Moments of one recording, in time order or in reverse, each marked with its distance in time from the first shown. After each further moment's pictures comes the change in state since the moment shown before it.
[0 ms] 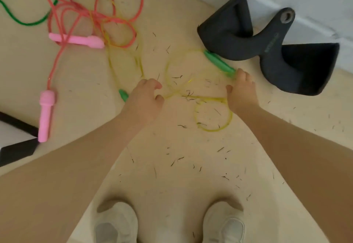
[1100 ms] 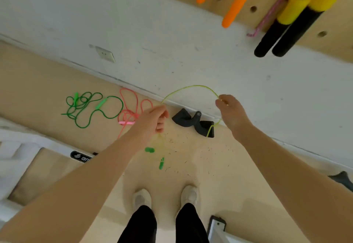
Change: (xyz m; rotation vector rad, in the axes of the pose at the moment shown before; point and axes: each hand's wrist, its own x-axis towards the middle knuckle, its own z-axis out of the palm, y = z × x) left_hand -0.339 0.251 -0.372 -0.997 -0.217 0.037; right_hand -0.357 -0.134 -0.498 0.691 0.075 0.061
